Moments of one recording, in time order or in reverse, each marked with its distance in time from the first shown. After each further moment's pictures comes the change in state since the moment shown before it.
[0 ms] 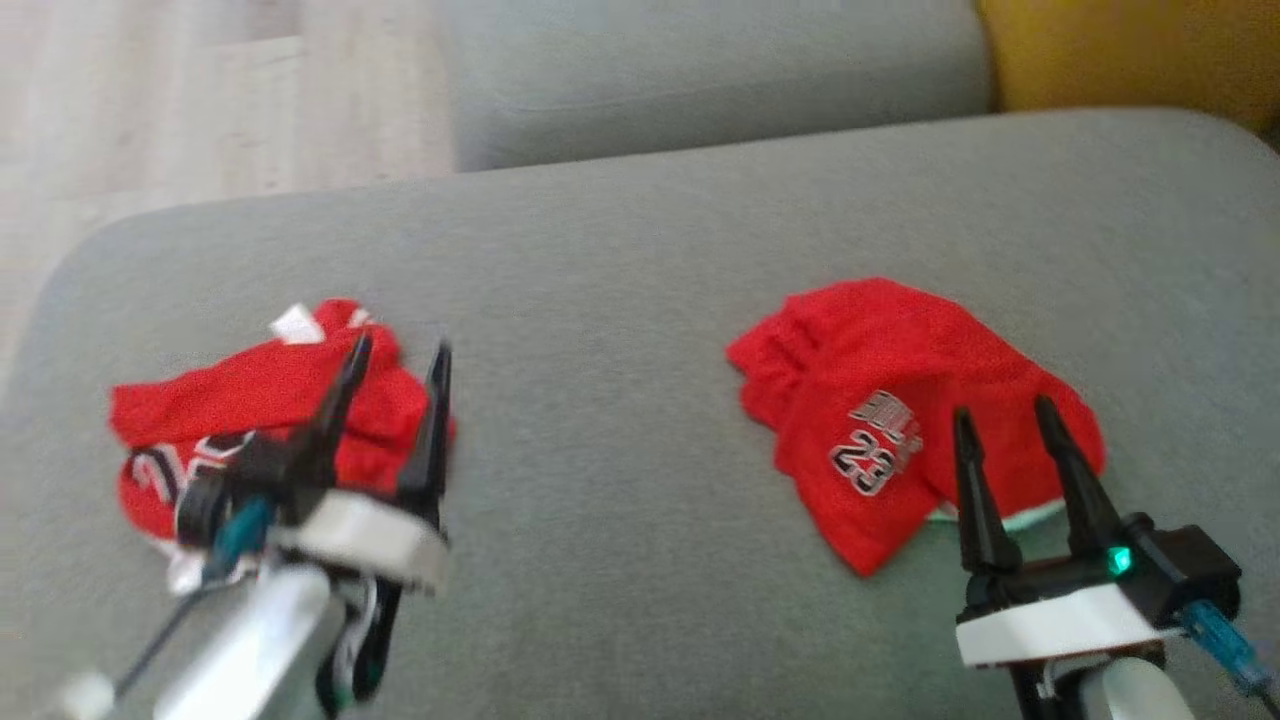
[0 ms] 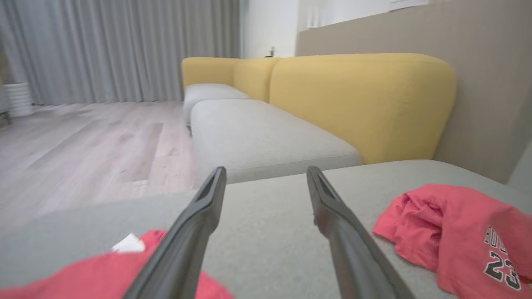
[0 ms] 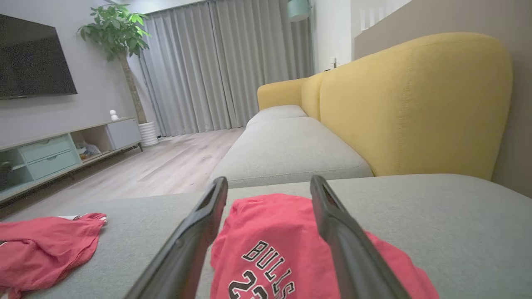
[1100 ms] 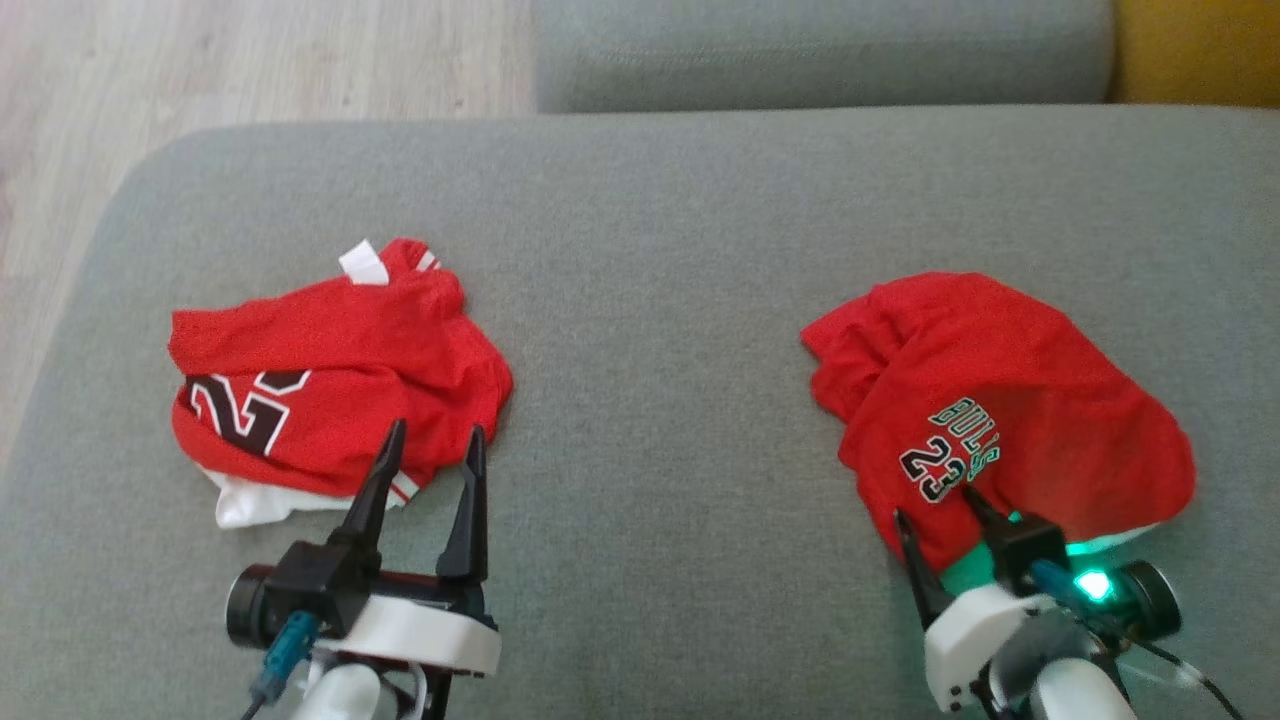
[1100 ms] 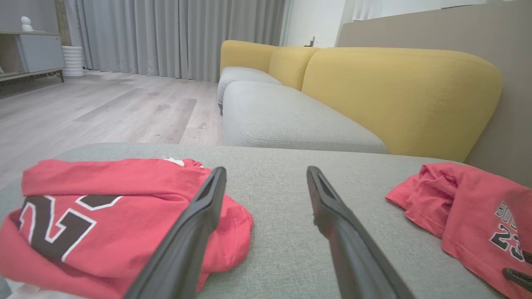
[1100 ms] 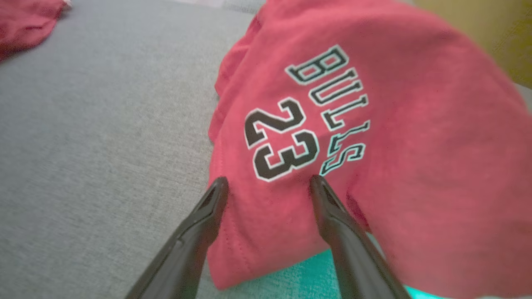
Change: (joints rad) left arm 0.325 -0.205 0.294 -0.126 0.284 -0.056 -0.003; right arm -0.101 0.000 -0.013 0.362 -0.314 0.000 0.217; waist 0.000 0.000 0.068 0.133
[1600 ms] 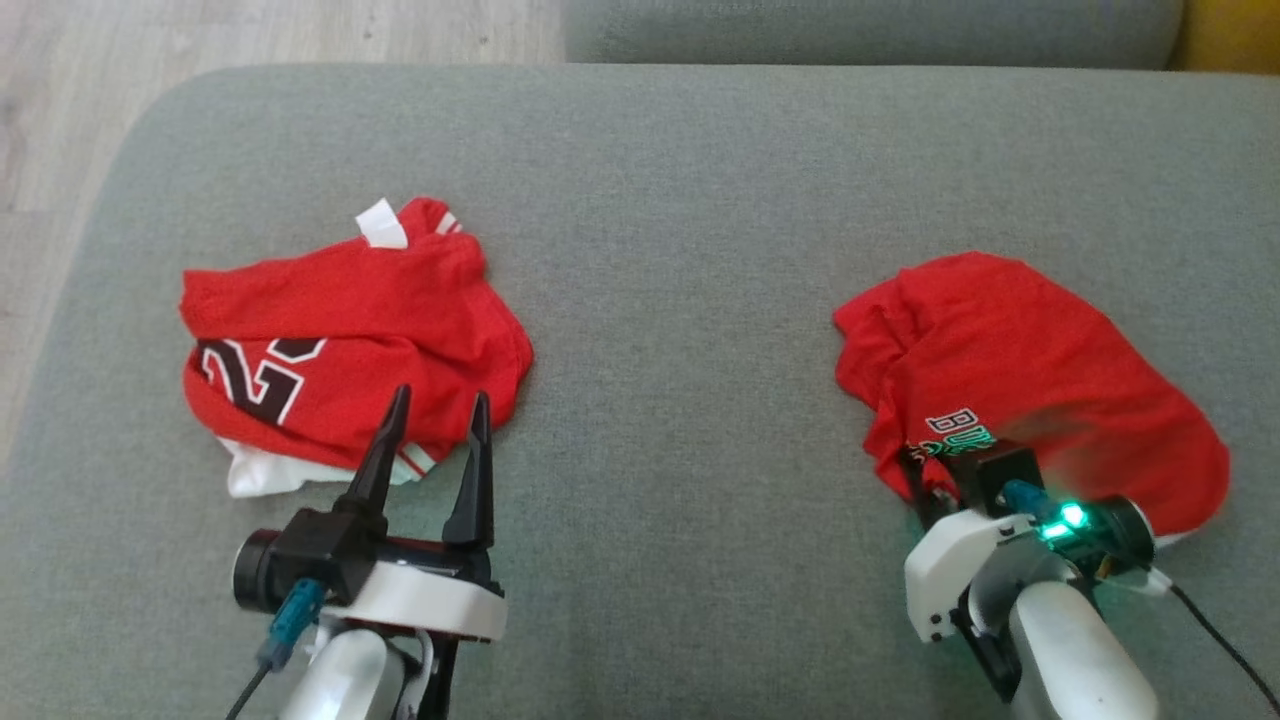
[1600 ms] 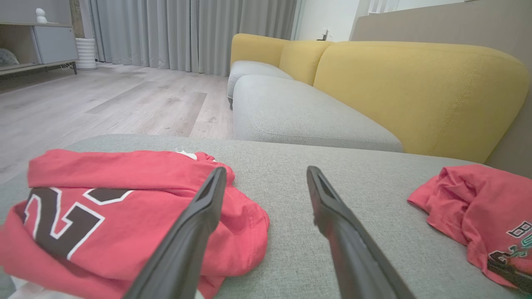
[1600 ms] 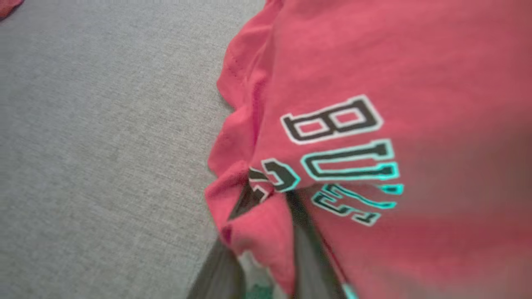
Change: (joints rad) left arm -0.051 -0.050 0.051 0.041 0.052 -0.044 0.000; right arm -0.184 -0.002 0.027 0.182 0.008 0.000 0.050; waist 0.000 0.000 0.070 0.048
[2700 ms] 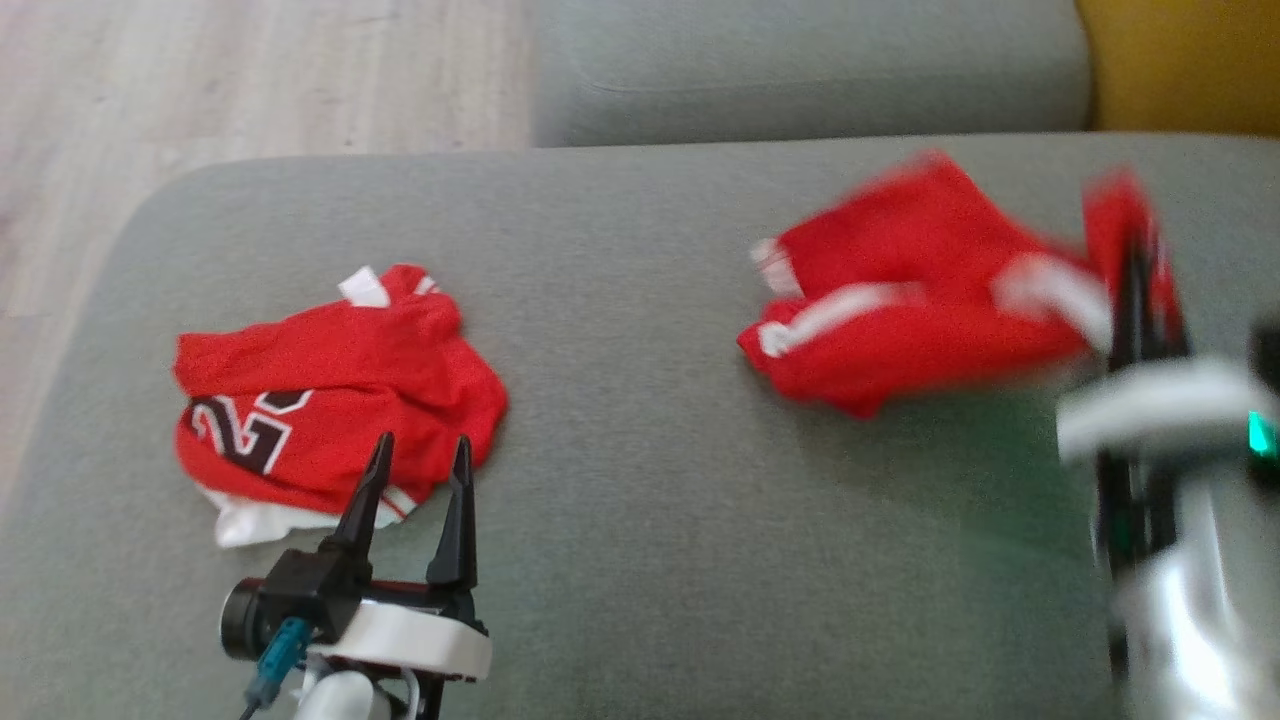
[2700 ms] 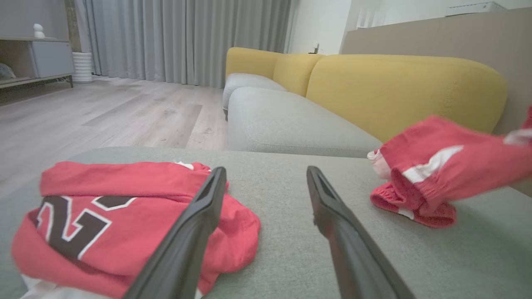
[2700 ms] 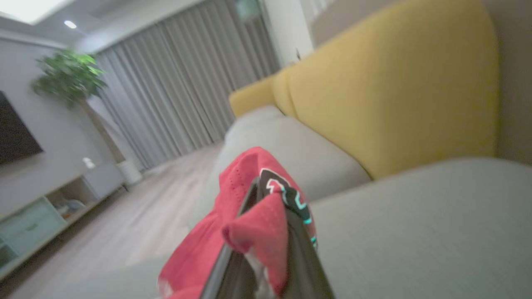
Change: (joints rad) left arm 0.071 -0.022 0.070 0.029 0.035 -0.042 0.000; right arm -0.163 -0.007 -0.252 -0.179 0.483 0.000 -0.139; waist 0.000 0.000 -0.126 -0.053
